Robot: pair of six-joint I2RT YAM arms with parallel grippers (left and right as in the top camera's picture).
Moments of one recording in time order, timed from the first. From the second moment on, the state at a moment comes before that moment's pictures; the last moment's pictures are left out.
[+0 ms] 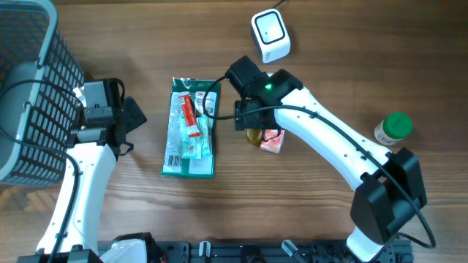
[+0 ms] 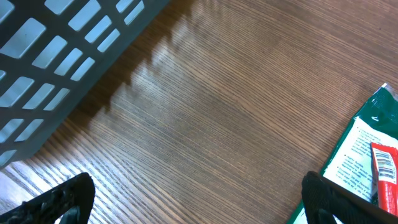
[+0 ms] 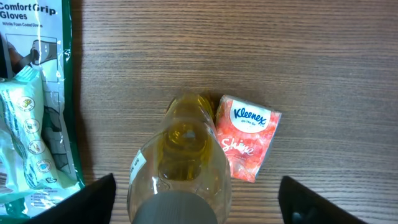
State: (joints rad) left arm 0.09 1.32 0.92 -0.65 -0.30 -0.42; right arm 0.67 1.85 1.55 -1.09 0.13 0.65
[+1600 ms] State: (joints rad) left arm 0.09 1.32 0.92 -0.65 -0.30 -0.42; right arm 0.64 1.84 1.49 -0.96 0.05 0.64
